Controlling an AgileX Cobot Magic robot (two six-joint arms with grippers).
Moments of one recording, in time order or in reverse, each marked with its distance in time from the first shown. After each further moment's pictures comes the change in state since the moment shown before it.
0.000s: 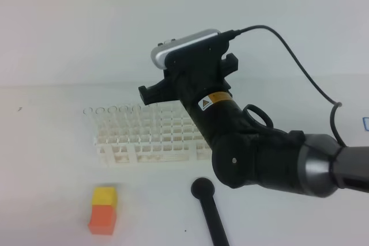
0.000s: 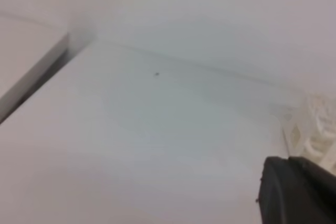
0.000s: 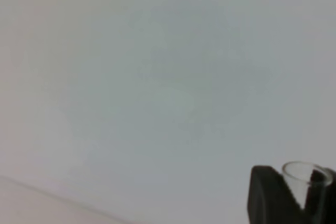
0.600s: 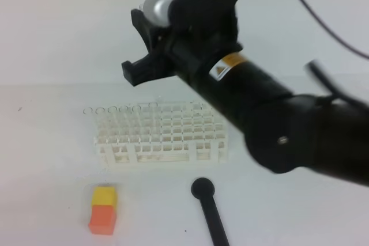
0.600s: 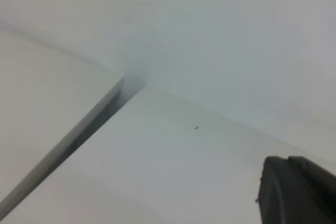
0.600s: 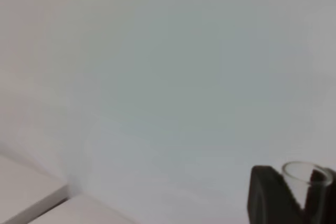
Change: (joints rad) left arm -0.068 0.000 -0.231 0.453 0.125 -0.514; right arm 0.024 -0.265 0.000 -0.093 0.348 0.039
